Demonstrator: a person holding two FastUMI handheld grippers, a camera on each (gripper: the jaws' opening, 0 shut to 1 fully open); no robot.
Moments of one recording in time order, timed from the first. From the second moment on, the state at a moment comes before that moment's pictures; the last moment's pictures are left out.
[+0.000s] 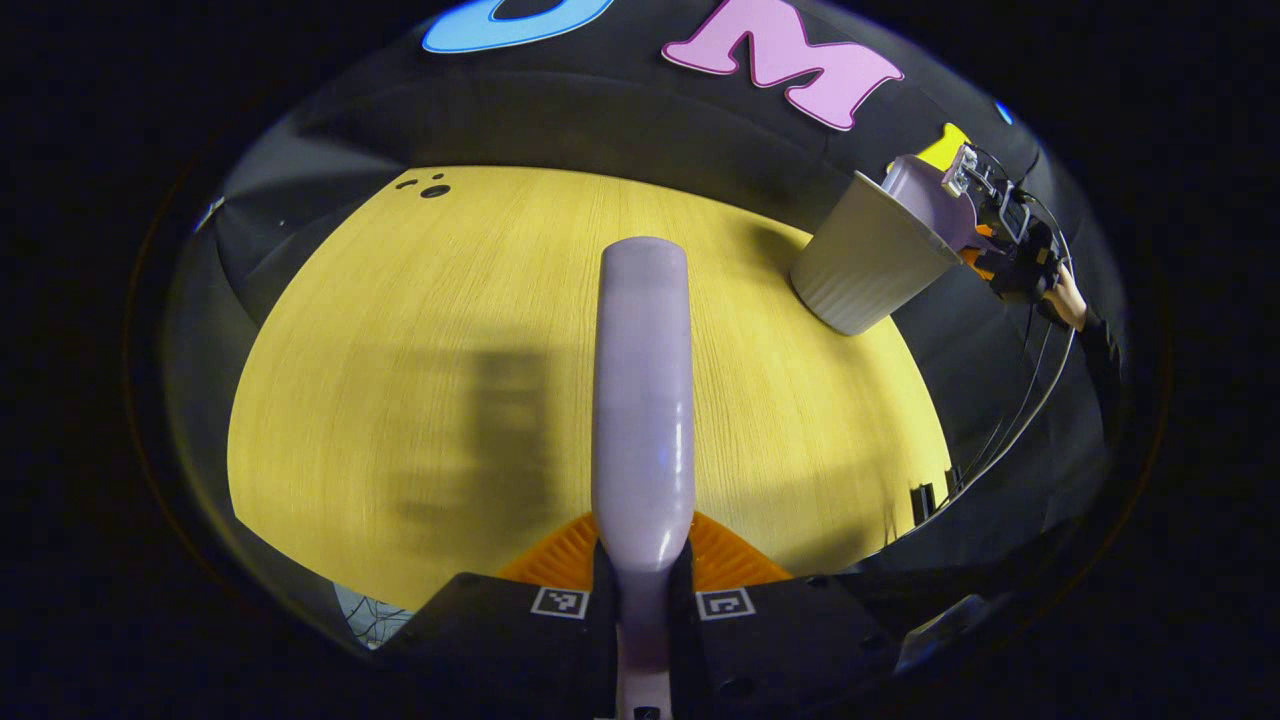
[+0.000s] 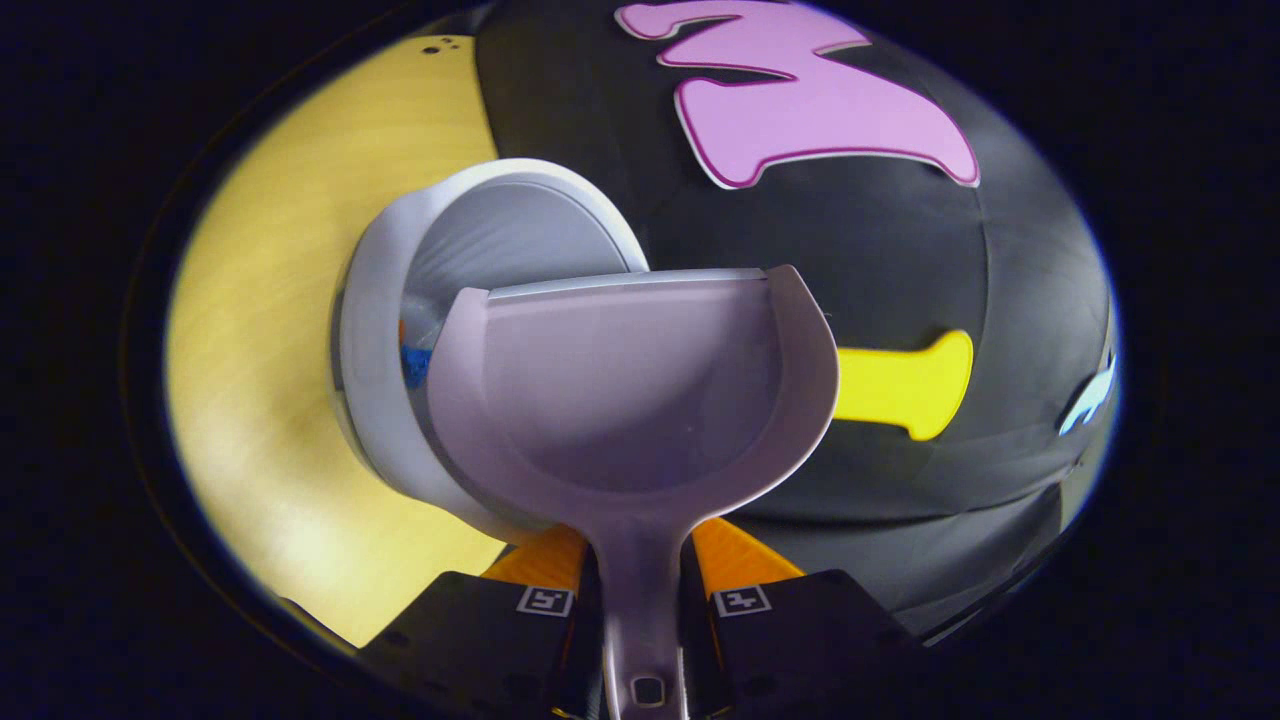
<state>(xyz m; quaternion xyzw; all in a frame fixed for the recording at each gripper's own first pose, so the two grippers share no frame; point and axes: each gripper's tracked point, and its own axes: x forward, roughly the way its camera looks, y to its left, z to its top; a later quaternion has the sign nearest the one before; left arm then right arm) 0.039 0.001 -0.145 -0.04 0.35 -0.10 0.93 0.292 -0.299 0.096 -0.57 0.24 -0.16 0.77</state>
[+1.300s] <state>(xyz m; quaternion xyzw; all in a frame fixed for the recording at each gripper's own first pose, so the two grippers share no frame) -0.009 0.057 -0.118 -0.03 0.24 -0.06 0.97 0.306 -0.211 0.087 -0.08 0.19 0.01 0.98</state>
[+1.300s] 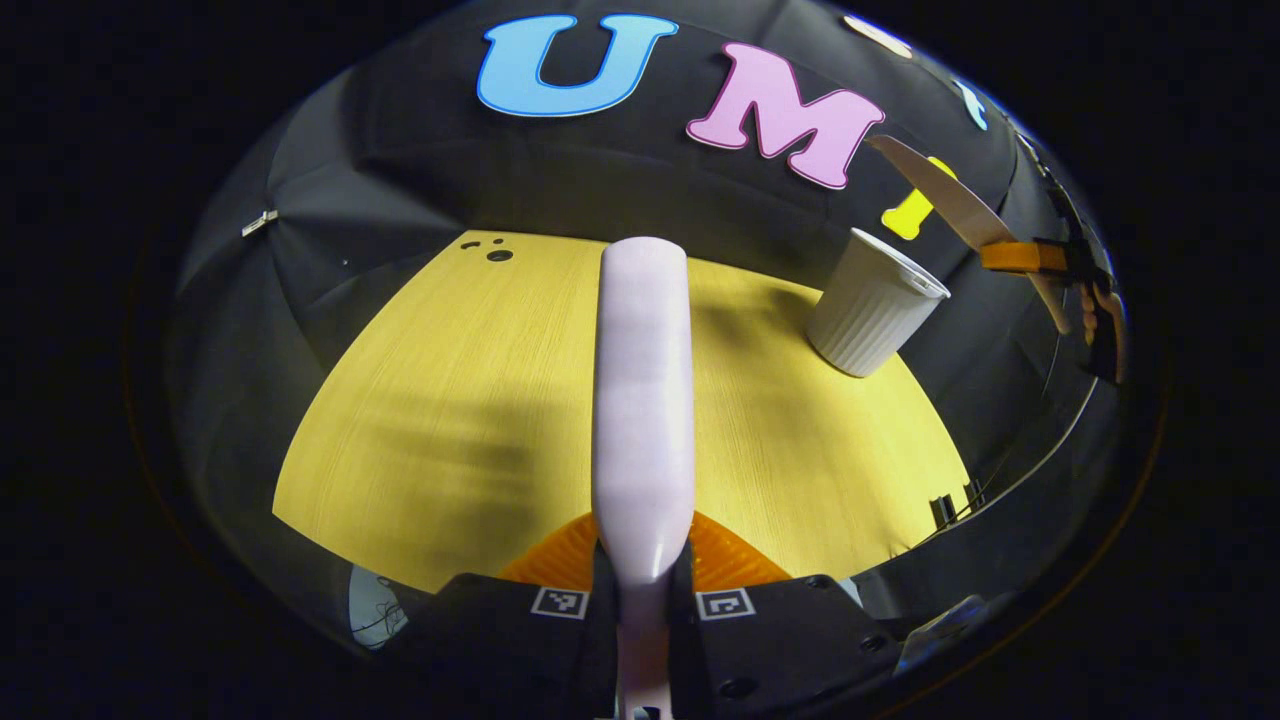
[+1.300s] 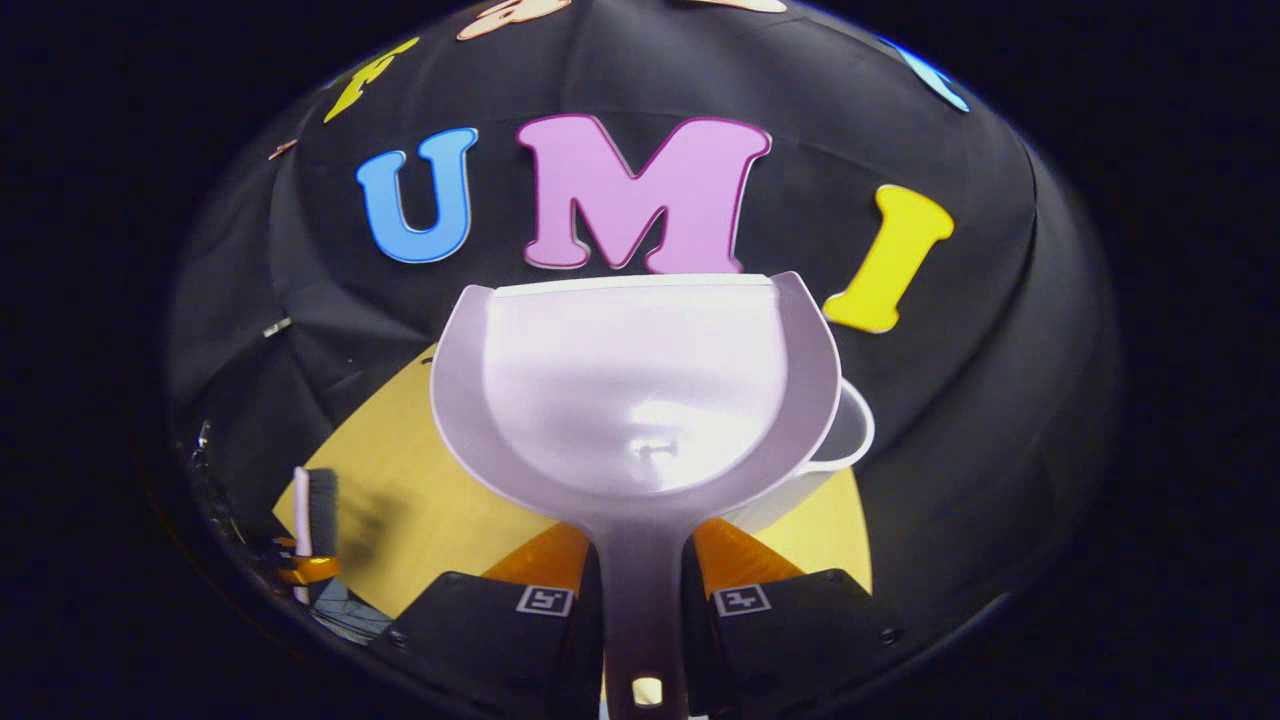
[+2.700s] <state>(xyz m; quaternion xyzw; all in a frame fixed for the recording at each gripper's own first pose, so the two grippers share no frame) 0.069 0.069 -0.217 0.07 0.45 0.01 0.89 0.331 -0.203 -0.225 -0.04 0.47 0.03 0.88</state>
